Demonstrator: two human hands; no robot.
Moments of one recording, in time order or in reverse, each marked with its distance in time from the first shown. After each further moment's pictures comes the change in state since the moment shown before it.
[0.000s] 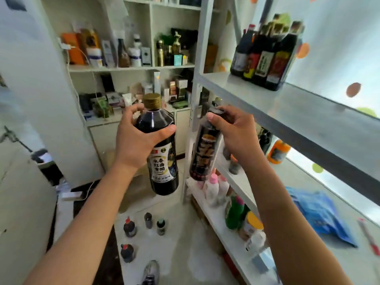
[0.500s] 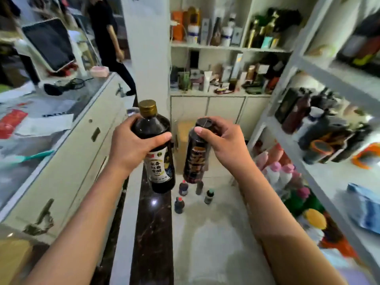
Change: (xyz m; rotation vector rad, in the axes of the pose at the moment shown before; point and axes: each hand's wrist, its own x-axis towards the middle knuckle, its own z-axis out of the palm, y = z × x) left_hand -0.165 -0.022 -0.261 0.231 0.244 -0.153; right_hand -0.165 -0.076 0.201 0.248 -0.461 0.011
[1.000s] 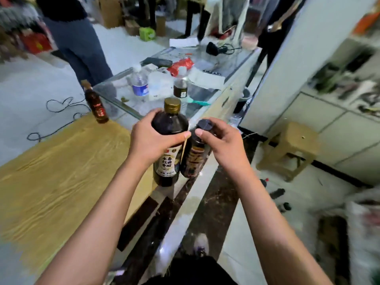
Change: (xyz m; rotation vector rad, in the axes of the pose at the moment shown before) left_hand -0.159 -0.116 -0.386 0.215 0.497 -0.285; right_hand -0.109 -0.086 0.424 0.218 -0.576 0.049
